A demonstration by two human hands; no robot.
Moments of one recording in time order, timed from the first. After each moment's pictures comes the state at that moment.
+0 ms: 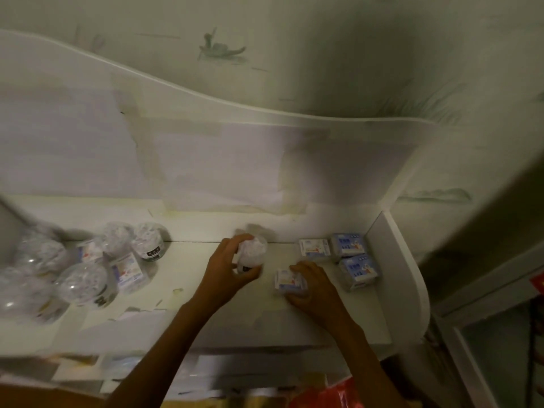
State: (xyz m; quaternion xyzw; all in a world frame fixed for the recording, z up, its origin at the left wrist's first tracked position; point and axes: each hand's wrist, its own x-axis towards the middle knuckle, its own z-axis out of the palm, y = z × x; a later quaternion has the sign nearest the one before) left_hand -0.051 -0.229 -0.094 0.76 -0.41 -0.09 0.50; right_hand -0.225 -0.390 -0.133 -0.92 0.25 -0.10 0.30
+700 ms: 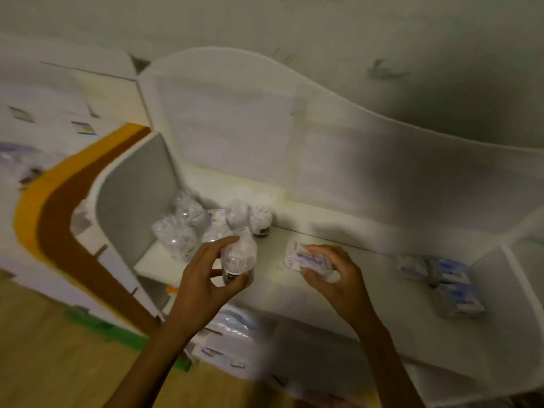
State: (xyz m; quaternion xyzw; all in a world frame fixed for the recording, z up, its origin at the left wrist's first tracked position) left_hand -0.053 0.005 -0.012 0.79 -0.32 0.04 0.53; right_hand -0.155 -0.236 -0.029 -0.83 0.11 -0.22 0.49
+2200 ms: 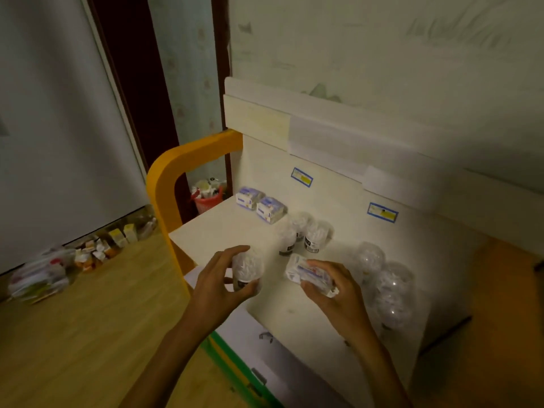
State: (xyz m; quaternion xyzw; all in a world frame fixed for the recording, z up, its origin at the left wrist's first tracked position) left_hand 0.319 0.553 -0.005 0.85 -0.16 0.15 0.48; right_hand 0.305 0.307 -0.027 -0.83 -0.05 -0.14 0.54
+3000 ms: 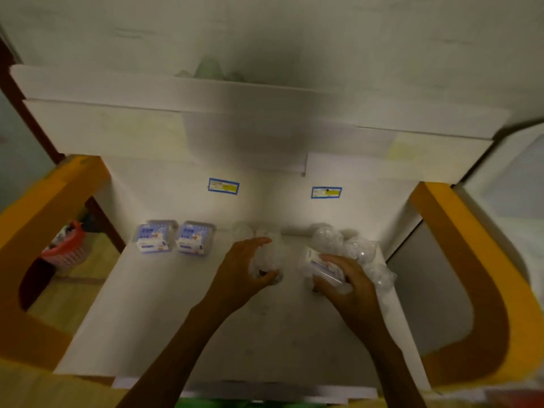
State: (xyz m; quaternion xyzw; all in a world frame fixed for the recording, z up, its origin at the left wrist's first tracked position) left_hand 0.525 0.472 -0.042 0.79 -0.45 -0.05 0.41; right_hand 0.337 0.324 -0.035 -0.82 0.25 -0.30 0.42
